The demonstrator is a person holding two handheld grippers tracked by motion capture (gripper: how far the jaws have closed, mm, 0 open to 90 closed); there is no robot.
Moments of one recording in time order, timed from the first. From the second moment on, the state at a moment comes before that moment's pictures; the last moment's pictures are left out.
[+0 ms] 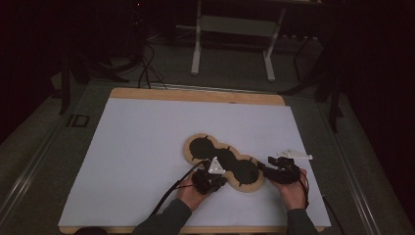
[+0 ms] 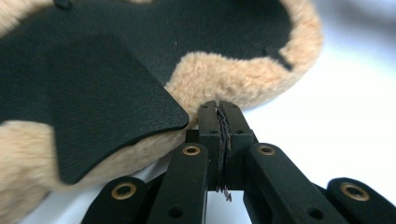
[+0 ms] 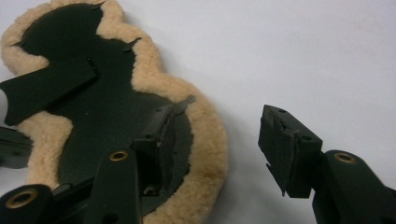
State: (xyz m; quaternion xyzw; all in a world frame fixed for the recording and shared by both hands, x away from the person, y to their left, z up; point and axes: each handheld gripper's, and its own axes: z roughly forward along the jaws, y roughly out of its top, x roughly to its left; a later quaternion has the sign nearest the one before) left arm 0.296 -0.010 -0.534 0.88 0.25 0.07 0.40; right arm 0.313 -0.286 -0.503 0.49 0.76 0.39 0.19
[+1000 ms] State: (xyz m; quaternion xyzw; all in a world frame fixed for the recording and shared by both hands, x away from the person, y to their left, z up) left arm 0.370 0.099 -0.517 0.79 0.44 0.16 0.41; right arm 0.317 -0.293 -0.511 0.51 0.75 0.39 0.16
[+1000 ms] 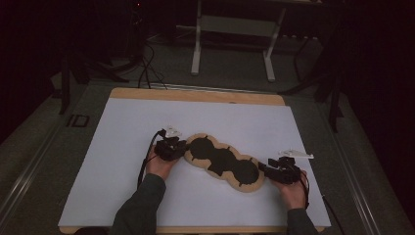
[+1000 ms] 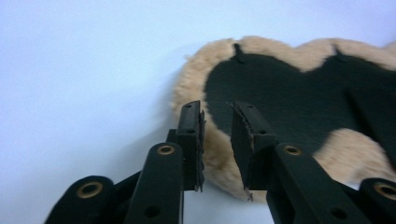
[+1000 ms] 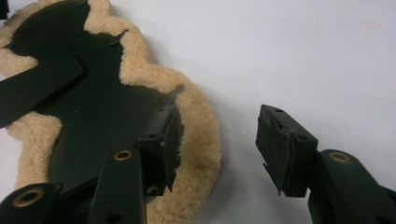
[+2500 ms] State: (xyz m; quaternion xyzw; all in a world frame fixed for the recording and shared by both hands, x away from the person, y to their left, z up) left arm 0.370 0.095 -0.521 0.79 0.46 0.17 0.36; right arm 0.318 -0.289 -0.514 0.51 0.77 0.37 0.11
